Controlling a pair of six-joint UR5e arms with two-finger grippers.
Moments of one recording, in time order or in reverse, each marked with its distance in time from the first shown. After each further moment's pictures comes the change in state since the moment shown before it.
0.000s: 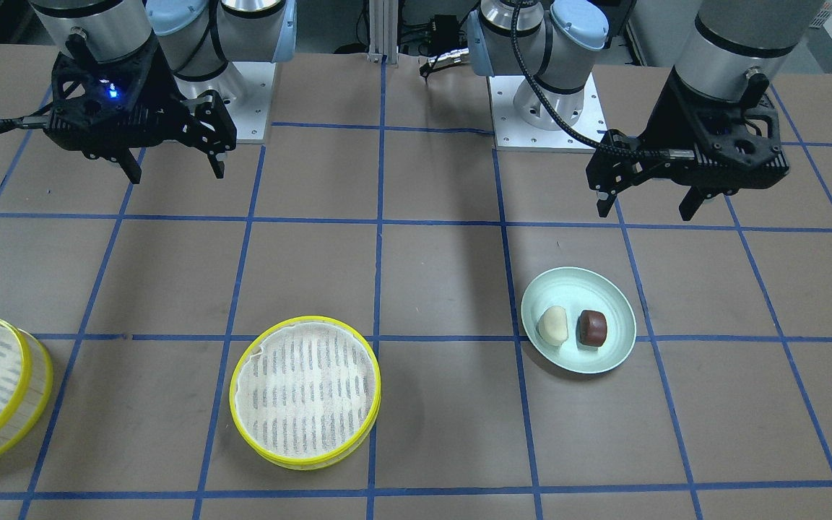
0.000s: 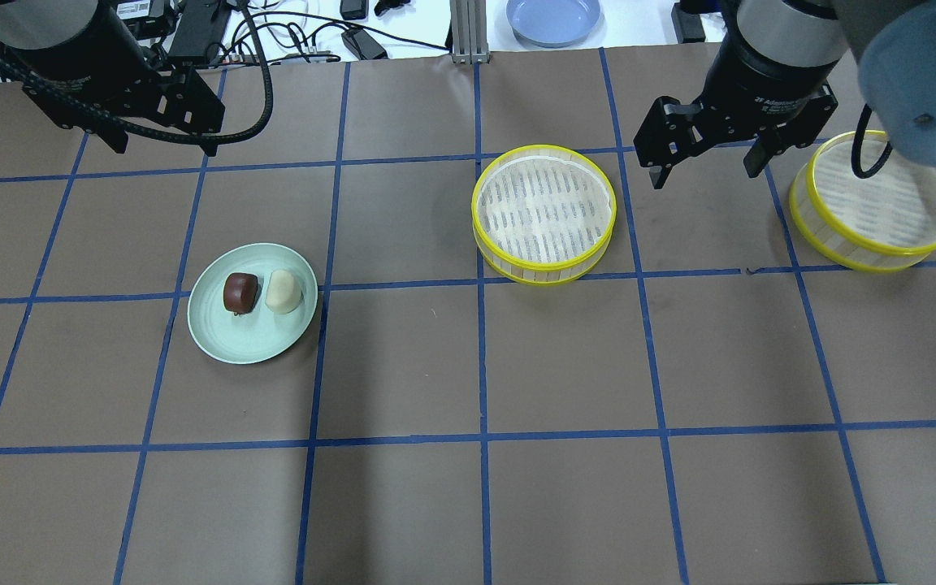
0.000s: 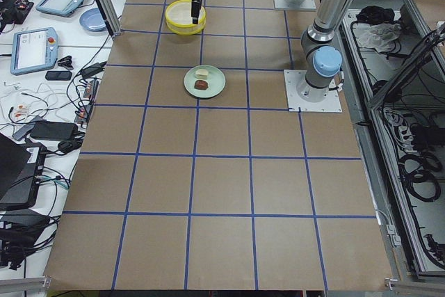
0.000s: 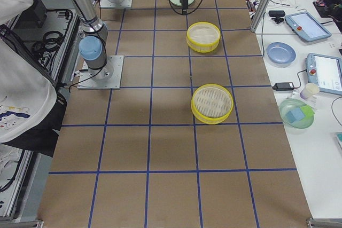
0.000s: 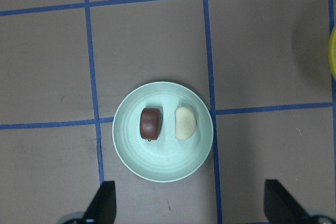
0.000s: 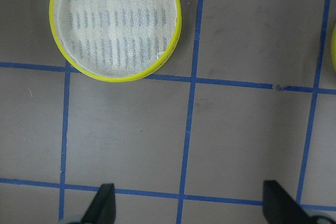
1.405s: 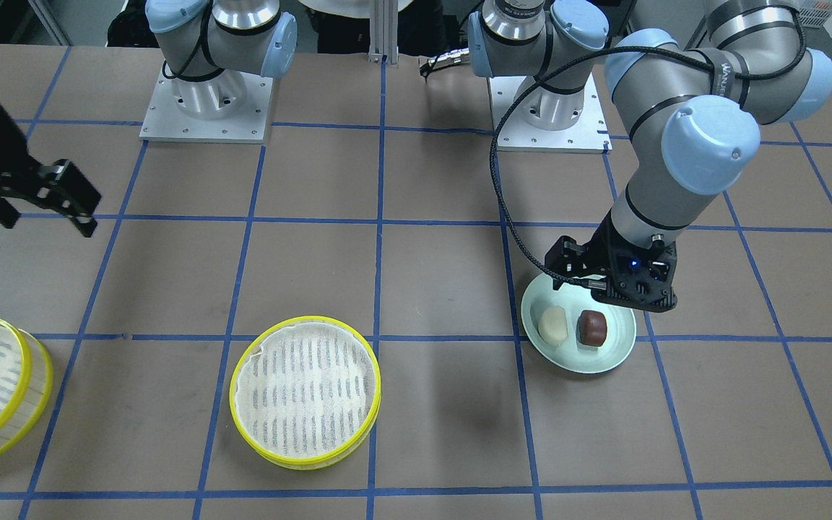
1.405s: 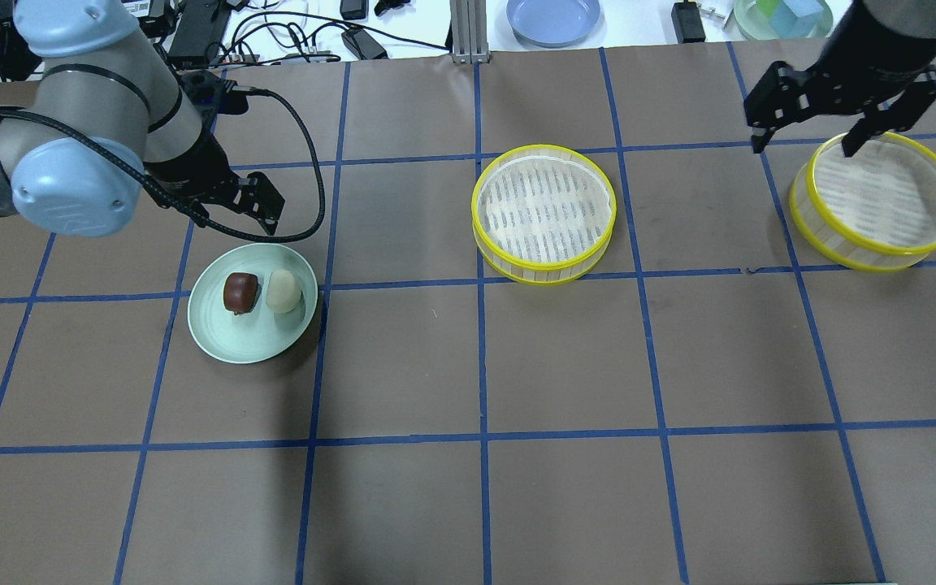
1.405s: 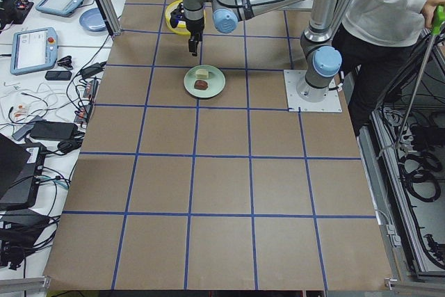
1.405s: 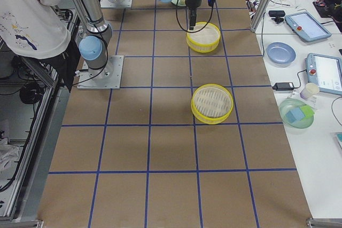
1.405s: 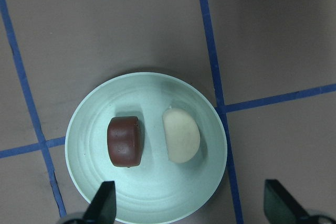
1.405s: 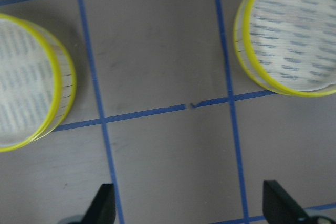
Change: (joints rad) left arm 0.015 -0.178 -0.254 0.283 -0.033 0.140; right arm -0.326 0.079 -0.005 -0.073 0.004 -0.058
